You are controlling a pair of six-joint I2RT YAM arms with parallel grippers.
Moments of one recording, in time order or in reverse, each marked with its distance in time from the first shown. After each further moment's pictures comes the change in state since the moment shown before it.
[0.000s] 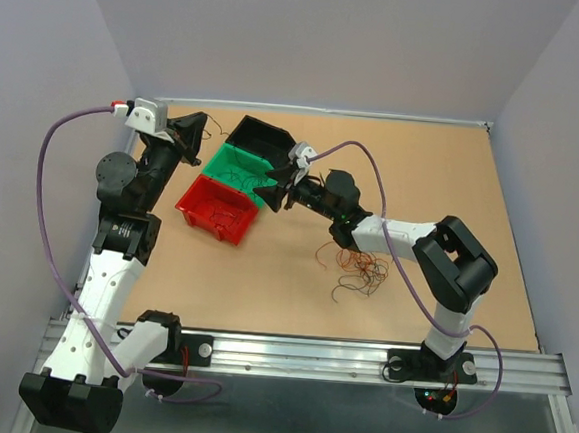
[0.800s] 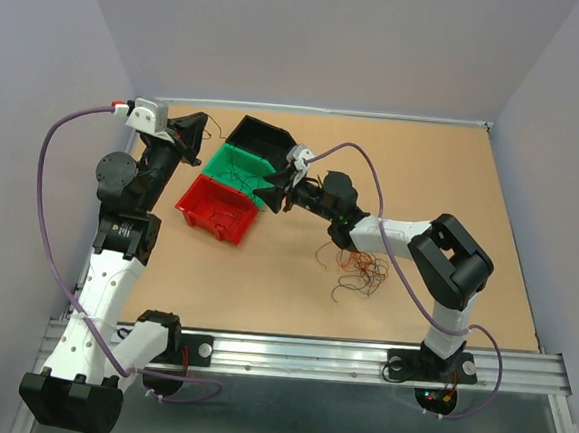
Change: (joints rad) left arm 0.002 0.002 0.000 0.000 0.007 0.000; right arm 0.000 0.028 0.000 0.008 0.014 -0.001
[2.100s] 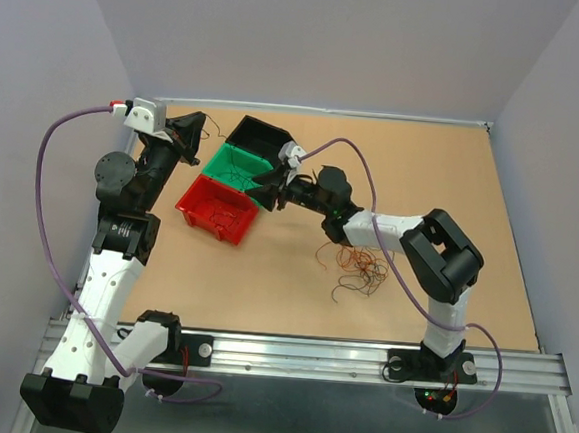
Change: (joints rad) left arm 0.013 -0.001 0.000 0.000 0.000 0.000; right arm 0.000 0.048 0.063 0.015 -0.139 0.019
